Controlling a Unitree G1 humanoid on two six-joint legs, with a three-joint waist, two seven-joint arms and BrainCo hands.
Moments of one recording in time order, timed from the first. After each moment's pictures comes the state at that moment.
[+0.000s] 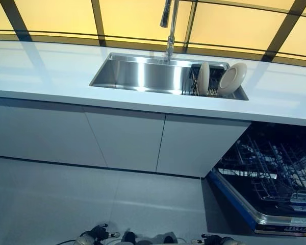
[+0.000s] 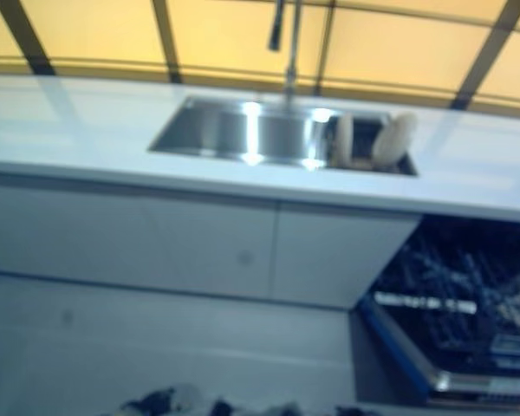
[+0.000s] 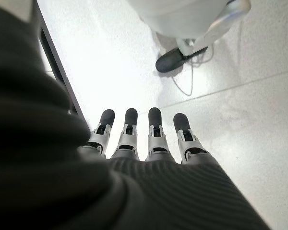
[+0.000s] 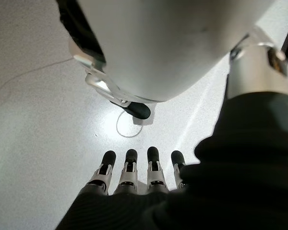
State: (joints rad) left arm 0.00 0.32 -0.30 1.08 0.06 0.05 -0.09; right arm -0.04 -0.25 0.31 1.18 0.00 0.15 0.20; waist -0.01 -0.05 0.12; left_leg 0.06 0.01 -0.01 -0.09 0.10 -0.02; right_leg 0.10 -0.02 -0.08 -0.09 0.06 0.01
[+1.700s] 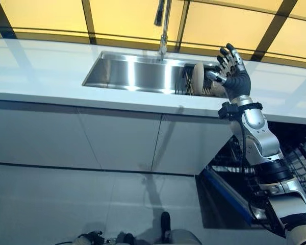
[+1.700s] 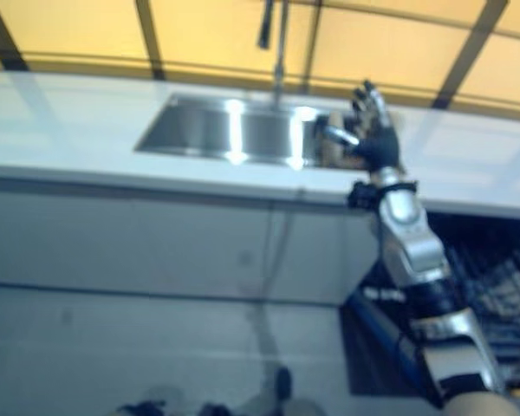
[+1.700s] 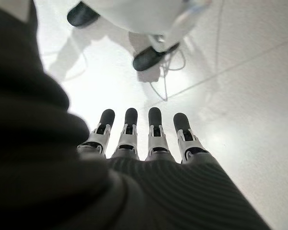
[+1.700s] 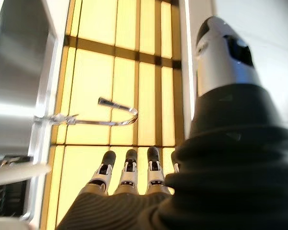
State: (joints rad) left arm -0.08 0.31 -0.35 1.26 0.14 0.05 -0.09; right arm -0.63 -0.58 0.16 0.14 0.61 0.05 -0.20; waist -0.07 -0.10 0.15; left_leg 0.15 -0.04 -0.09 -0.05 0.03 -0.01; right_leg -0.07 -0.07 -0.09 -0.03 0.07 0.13
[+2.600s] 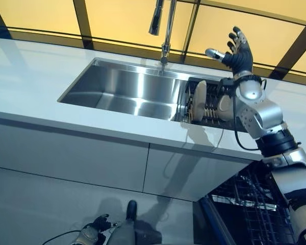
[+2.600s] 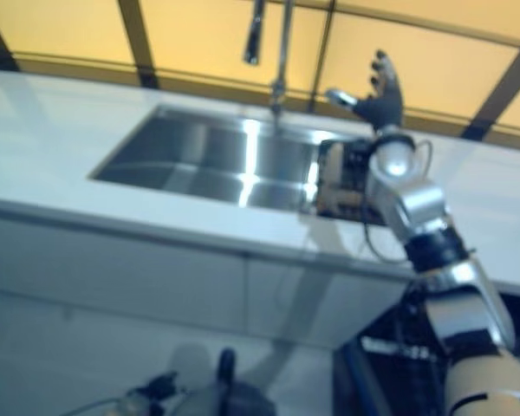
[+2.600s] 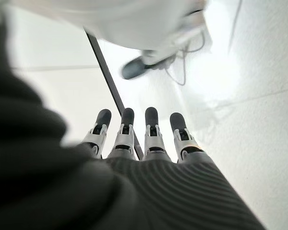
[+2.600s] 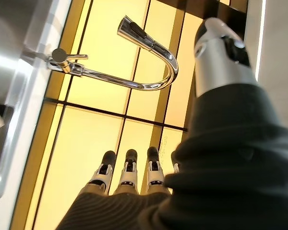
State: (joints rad) left arm -0.09 0.30 -0.29 1.27 0.12 -0.08 0.03; right arm -0.96 -0.66 0.31 0.31 0.65 0.20 -0.41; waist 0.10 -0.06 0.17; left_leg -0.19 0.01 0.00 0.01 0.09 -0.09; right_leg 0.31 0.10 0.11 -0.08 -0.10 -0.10
